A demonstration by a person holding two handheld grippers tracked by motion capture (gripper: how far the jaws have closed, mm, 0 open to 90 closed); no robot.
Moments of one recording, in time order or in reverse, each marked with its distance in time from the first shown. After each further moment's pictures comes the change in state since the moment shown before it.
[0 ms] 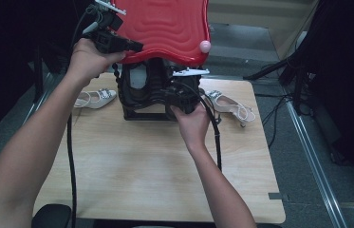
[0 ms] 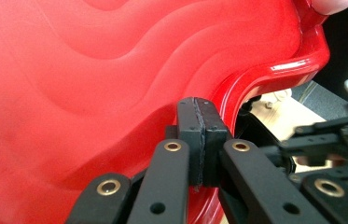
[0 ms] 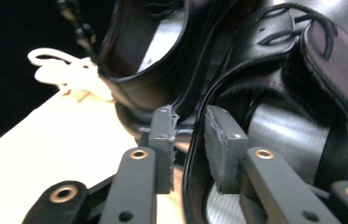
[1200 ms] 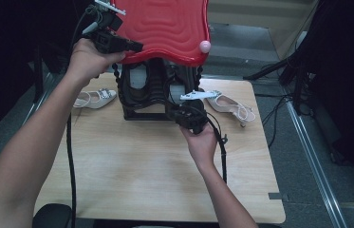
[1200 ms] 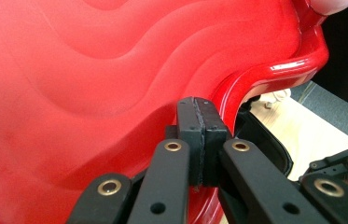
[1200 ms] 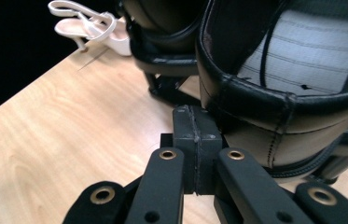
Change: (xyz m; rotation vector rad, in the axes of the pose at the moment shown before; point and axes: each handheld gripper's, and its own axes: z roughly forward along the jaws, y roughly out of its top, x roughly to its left) left arm 0.000 -0.001 -0.001 0.001 -0.002 0.002; right arm -0.011 -0.057 -0.008 0.056 0.072 -0.024
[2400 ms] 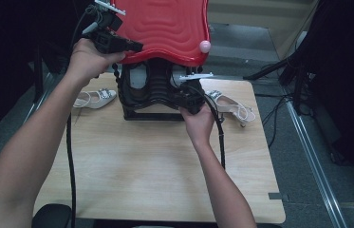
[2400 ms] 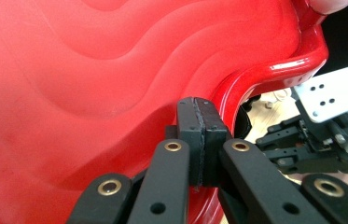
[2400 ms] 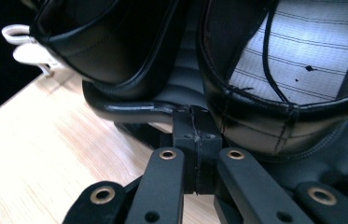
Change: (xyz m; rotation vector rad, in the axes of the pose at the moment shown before) left arm 0.000 0.000 0.000 -0.002 0.005 0.001; right arm -0.031 0.040 0.030 0.007 -0.057 0.034
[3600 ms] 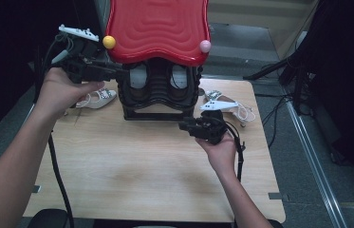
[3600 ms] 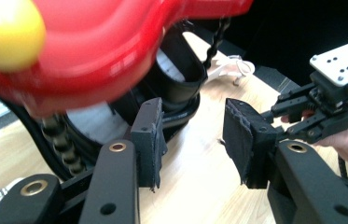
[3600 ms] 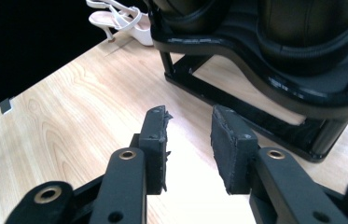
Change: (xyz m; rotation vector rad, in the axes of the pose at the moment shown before) left arm -0.028 -0.071 -0.056 -0.008 -0.070 -0.044; right arm 0.000 -0.071 -0.073 -0.024 0.181 -0.074
